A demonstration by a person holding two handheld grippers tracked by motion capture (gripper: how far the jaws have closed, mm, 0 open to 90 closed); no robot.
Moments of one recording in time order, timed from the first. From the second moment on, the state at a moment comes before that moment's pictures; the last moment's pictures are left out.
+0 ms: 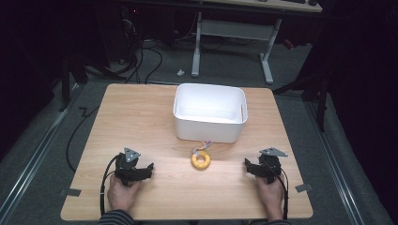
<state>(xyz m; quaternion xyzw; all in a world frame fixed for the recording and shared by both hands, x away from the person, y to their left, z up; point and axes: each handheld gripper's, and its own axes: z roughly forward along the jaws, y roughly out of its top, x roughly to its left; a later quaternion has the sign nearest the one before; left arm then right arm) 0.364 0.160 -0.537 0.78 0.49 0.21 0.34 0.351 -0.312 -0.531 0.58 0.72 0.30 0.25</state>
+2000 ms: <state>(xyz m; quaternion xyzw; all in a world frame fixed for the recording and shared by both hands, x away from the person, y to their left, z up) 0.365 0.160 -0.537 0.78 0.49 0.21 0.34 0.338 -0.318 -0.508 0.56 0.74 0.29 0.22</state>
